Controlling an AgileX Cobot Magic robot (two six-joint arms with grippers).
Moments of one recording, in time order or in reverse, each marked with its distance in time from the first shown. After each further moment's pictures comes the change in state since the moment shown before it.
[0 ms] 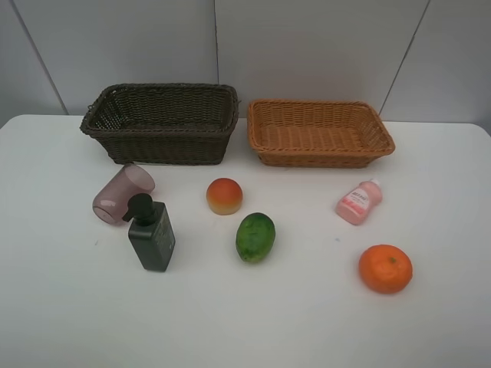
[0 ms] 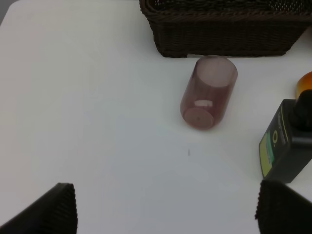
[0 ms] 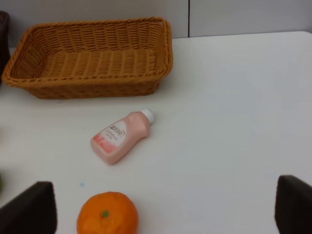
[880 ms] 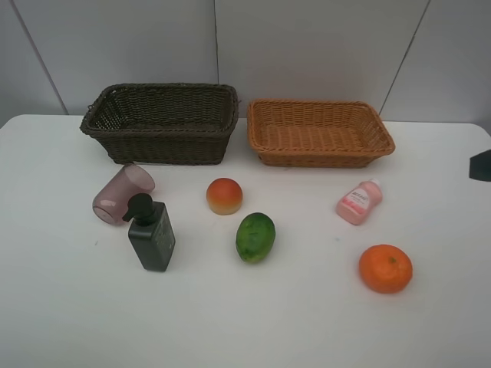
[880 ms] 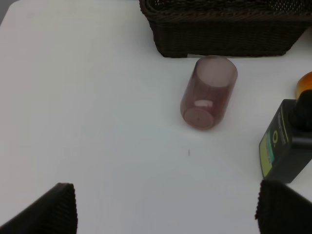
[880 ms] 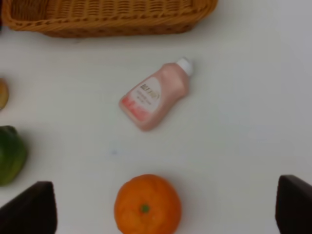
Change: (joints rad) left arm 0.000 0.000 0.000 0.000 -0.001 0.000; right arm 0.085 0.709 -0.145 0.092 -0.181 0.003
